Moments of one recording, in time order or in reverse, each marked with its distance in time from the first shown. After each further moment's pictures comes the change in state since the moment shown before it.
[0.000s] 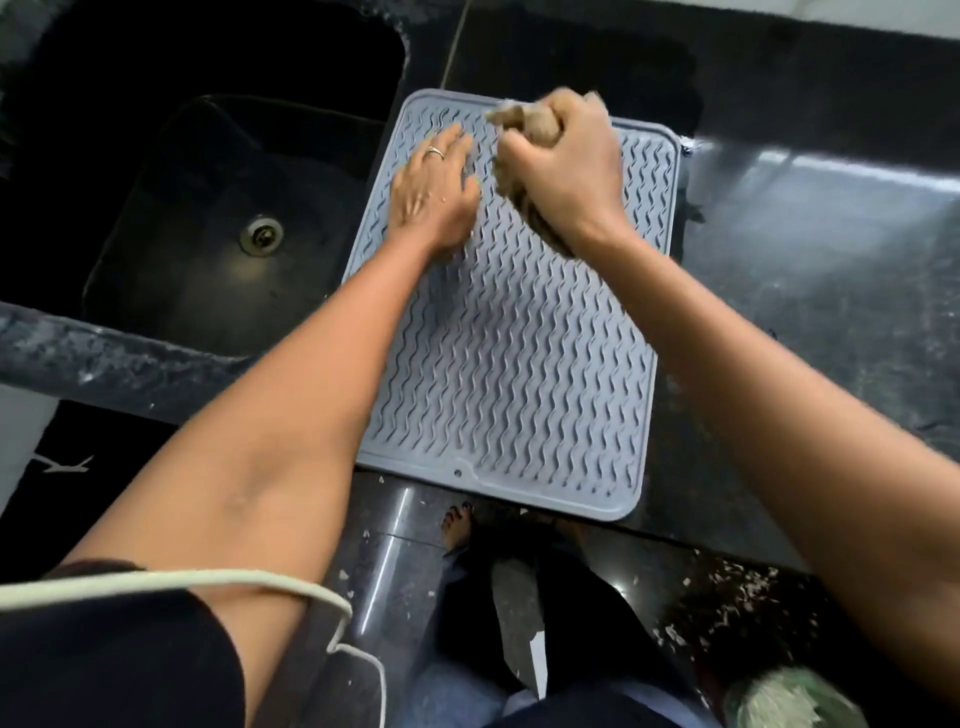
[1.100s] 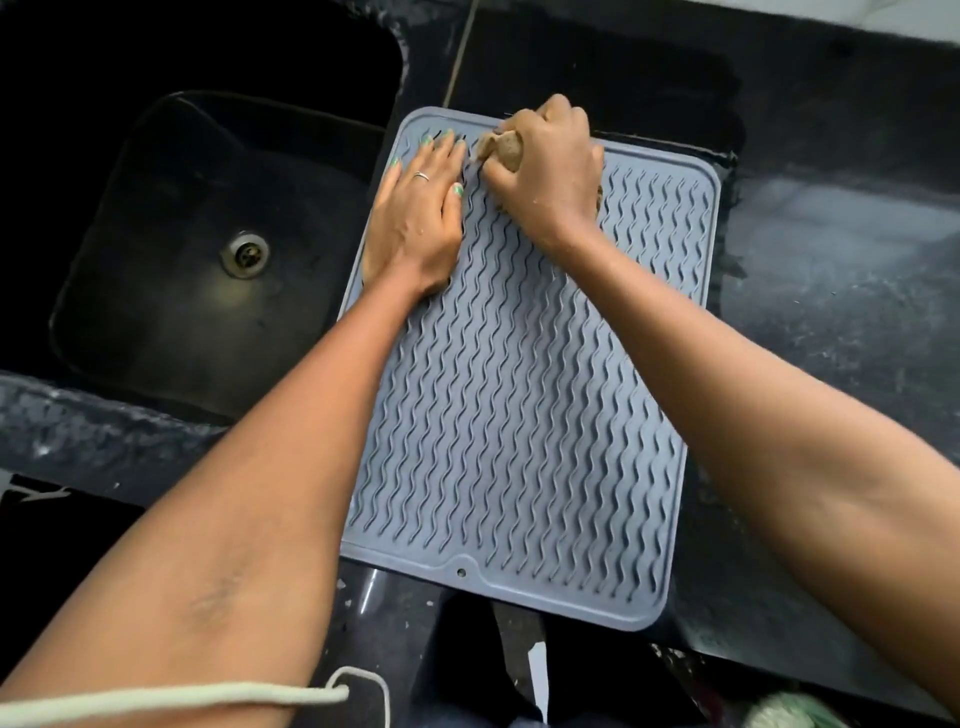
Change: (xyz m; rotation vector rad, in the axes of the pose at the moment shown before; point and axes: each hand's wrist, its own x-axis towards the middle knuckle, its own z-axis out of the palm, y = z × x) left_hand 0.034 -0.033 0.018 -0.098 0.123 0.067; right_hand 0.092 0.042 0.063 -0.515 -0.034 -0.137
